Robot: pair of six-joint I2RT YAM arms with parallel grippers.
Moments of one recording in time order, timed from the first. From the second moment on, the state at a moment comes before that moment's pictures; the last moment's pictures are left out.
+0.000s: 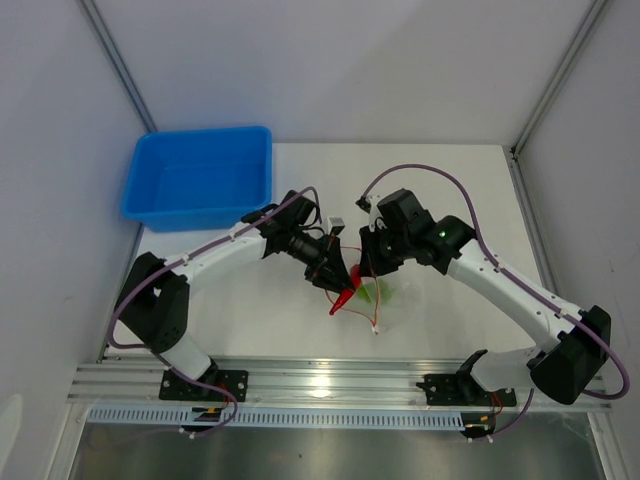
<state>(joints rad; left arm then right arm) -0.65 1.60 1.16 -0.55 1.06 -0.92 0.74 1.32 1.26 -0.82 -0.24 0.37</state>
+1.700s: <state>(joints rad) -0.65 1.60 1.17 -0.45 0.65 -1.19 0.73 1.33 1.26 -0.76 -0.25 0.53</state>
